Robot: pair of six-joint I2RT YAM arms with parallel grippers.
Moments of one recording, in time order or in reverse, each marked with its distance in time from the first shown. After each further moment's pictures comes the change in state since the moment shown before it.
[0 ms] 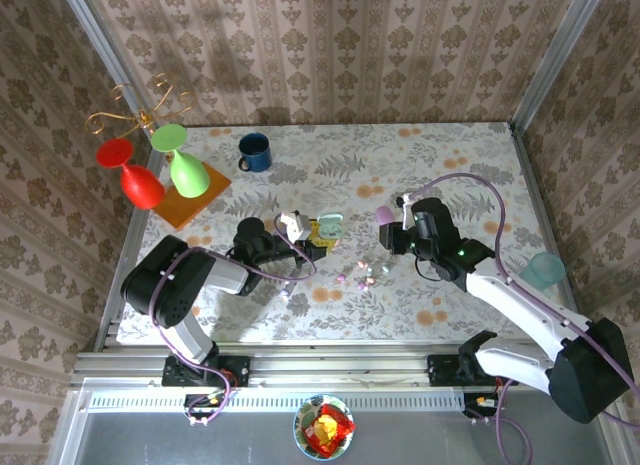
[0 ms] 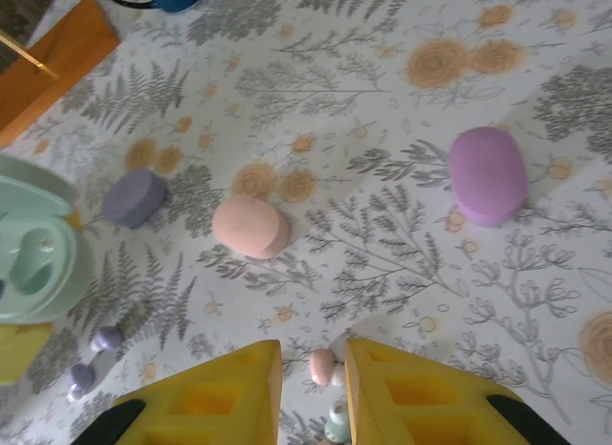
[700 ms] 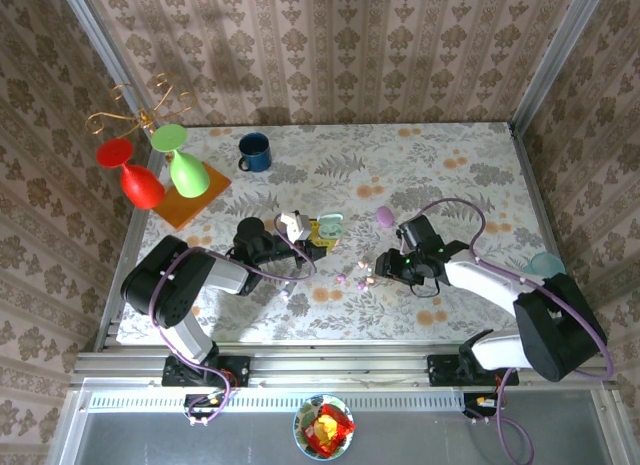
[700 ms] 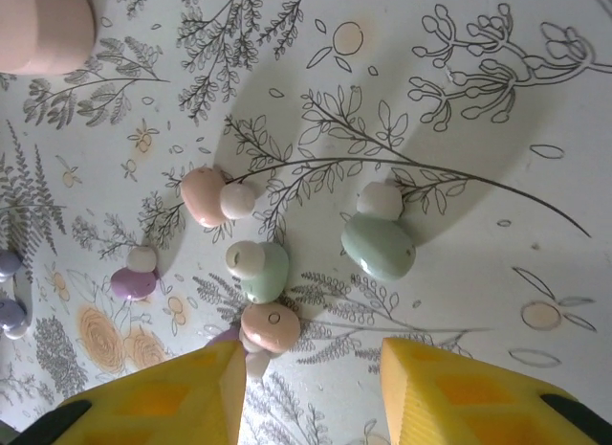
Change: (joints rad) left arm 0.000 0.000 0.002 0.000 0.001 0.000; right arm -0.035 0.245 -0.110 -0.050 -0.222 0.312
